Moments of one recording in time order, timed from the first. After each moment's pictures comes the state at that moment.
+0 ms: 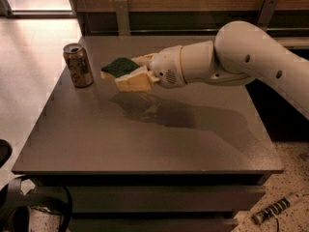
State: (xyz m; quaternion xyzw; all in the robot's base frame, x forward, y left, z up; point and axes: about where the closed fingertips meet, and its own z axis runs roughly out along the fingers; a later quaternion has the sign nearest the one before) arm 0.562 0.055 0.912 -0.48 0.67 0.36 0.45
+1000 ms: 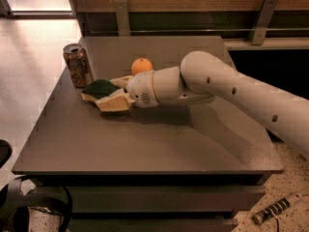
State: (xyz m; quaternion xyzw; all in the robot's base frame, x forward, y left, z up) arm 0.563 0.120 0.843 -0.50 0.64 0.40 0.43
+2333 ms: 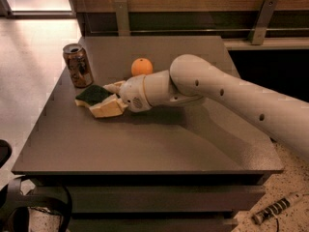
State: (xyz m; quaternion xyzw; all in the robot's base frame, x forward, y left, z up) arm 0.558 0.143 0.825 -0.51 0.64 0.39 0.41
